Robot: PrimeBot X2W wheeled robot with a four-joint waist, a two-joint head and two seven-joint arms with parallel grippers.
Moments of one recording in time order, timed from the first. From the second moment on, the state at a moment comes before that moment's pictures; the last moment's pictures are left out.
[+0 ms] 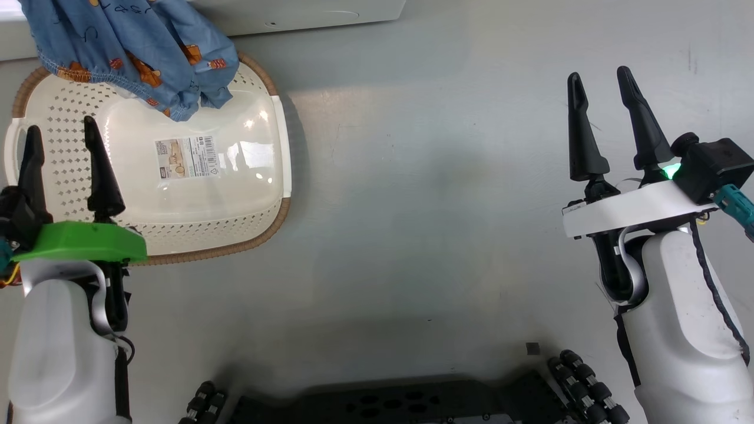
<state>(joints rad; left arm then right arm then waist) -0.24 0.08 0.16 0.24 -0.24 -0.09 -0.26 -0.28 -0.06 0.17 0.15 0.30 0.12 -0.26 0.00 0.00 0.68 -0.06</state>
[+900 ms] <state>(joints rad) -0.20 0.05 0.16 0.28 -0.24 -0.10 -0.26 -0.28 -0.06 0.17 0.17 0.30 0.12 -0.26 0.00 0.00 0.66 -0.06</state>
